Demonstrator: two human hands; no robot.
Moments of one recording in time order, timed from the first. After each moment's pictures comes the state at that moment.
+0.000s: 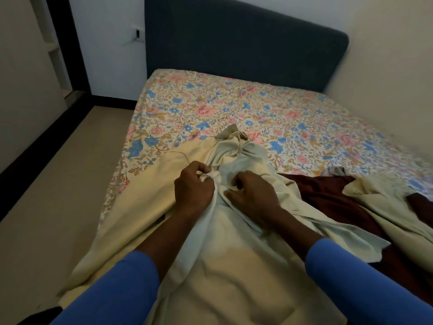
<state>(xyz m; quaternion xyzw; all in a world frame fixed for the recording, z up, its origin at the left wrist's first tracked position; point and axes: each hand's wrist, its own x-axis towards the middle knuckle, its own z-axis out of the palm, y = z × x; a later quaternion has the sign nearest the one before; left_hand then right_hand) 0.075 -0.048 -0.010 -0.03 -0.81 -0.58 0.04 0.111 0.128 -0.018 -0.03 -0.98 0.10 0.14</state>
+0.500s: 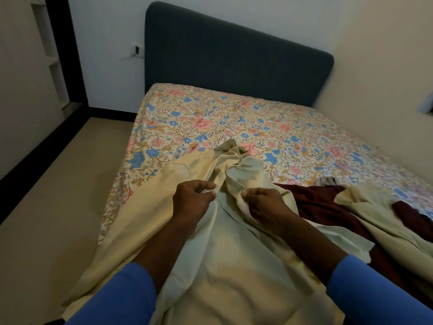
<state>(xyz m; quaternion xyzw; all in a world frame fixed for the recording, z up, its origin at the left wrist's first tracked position) 0.085 -0.070 -0.001 -0.02 -0.74 -0.67 -0.06 0.140 0.119 0.017 -0.29 -0.73 0.61 0.06</state>
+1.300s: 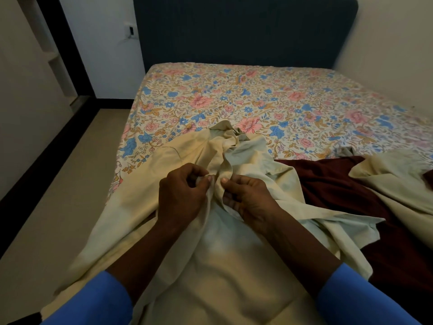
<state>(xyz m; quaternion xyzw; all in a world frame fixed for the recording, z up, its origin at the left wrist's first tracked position) 0.108 -0.057 -0.006 -0.15 -0.83 -0.52 0.13 0.151 0.098 -0.006 -0.20 -0.56 0.80 0.03</state>
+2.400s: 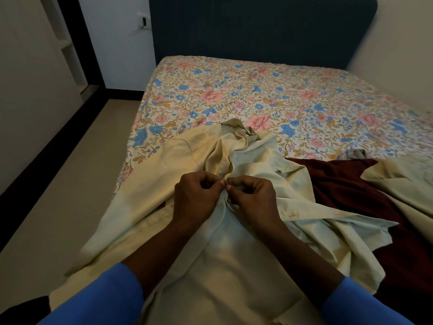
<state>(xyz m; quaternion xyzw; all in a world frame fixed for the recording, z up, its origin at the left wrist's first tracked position) 0.117 -0.053 -0.026 -0.09 -0.80 -0.59 0.04 0.166 0.084 -0.025 -0.14 -0.79 0.58 0.17</state>
